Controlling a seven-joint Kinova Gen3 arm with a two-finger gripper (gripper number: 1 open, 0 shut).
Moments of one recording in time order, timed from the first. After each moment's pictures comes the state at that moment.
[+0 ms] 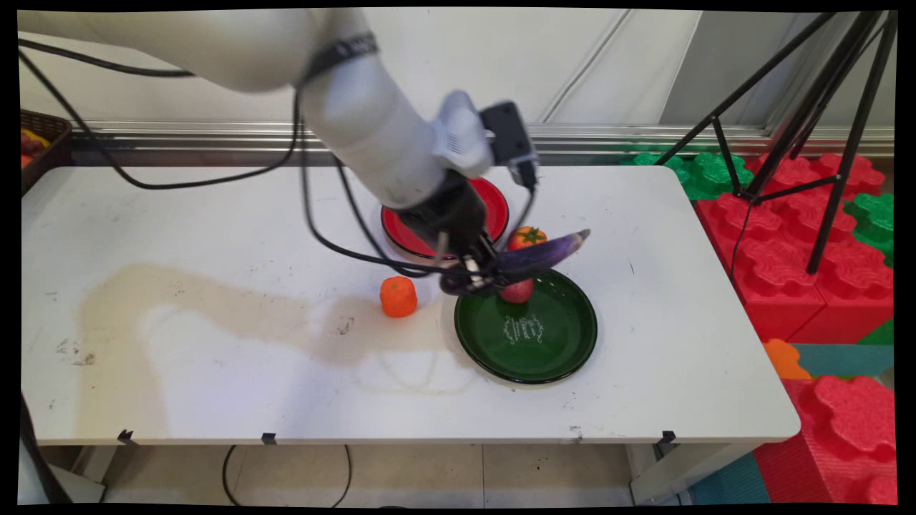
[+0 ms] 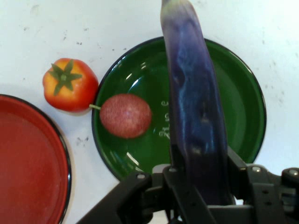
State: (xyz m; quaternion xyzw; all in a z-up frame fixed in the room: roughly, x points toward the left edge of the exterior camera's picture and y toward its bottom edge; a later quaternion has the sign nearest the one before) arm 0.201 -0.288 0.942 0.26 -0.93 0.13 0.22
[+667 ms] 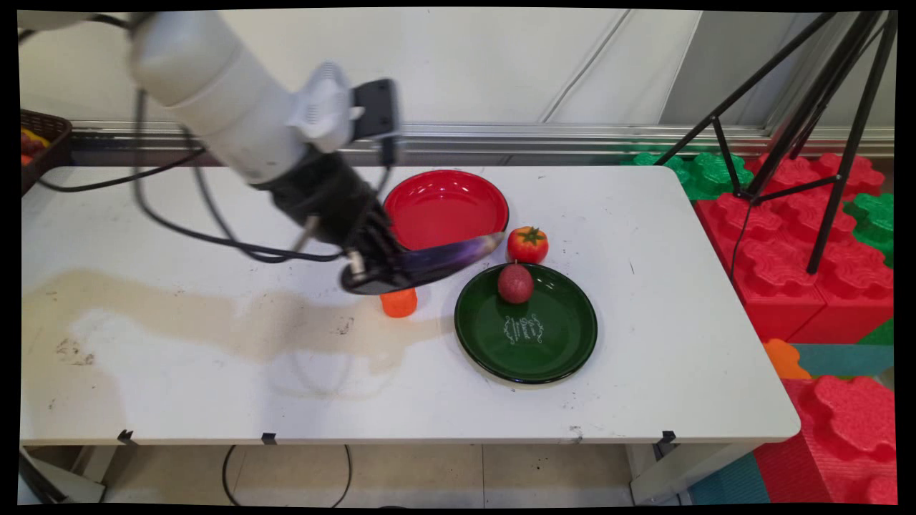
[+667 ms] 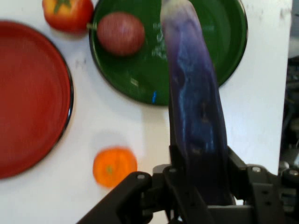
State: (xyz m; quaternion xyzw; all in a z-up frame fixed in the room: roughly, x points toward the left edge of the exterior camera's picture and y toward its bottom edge) arm 0.296 -0.243 0.973 0.26 -0.94 0.10 0.20
